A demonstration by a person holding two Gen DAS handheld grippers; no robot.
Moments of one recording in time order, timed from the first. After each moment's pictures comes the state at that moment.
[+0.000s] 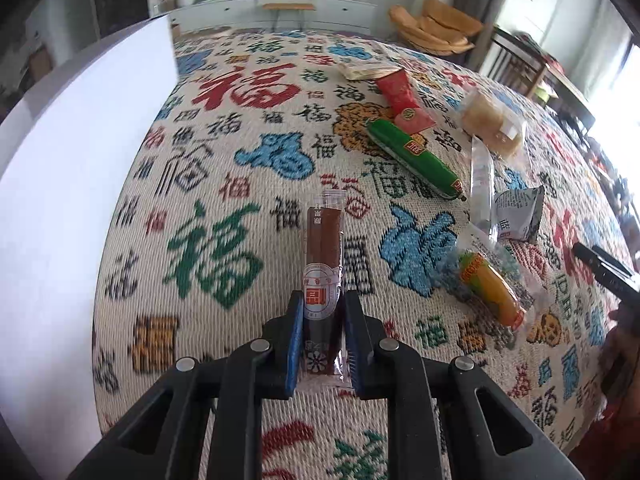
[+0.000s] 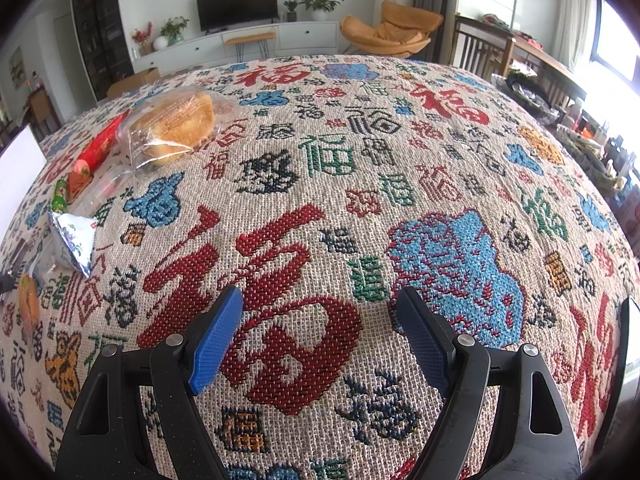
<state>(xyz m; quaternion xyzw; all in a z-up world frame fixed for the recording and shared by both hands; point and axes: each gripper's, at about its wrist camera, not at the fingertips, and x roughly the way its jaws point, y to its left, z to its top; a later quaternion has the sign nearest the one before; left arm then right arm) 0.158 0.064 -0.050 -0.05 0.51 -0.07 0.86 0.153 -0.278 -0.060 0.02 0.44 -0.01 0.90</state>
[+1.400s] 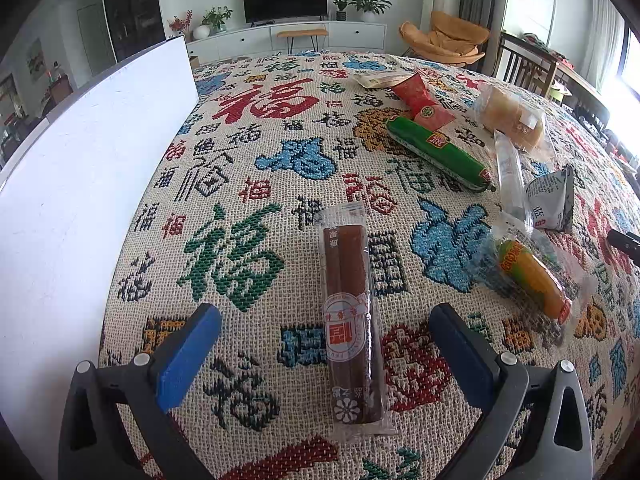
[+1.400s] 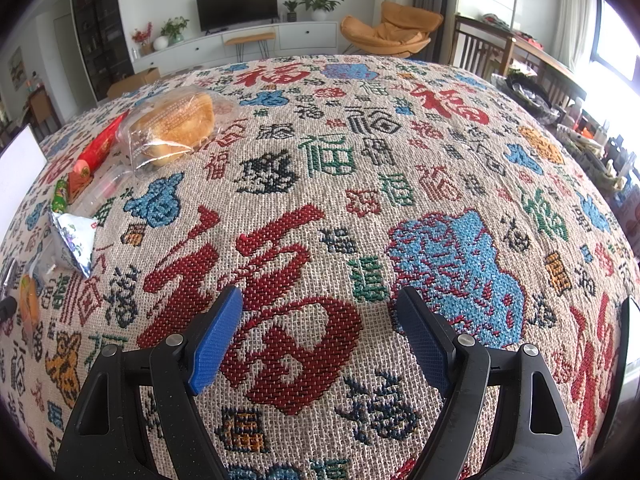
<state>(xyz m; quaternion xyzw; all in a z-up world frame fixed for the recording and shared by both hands) 0.157 0.058 -0.068 0.02 0.46 -0.03 0.89 0.153 -0.278 -0.060 0.02 0.44 -0.01 0.90</state>
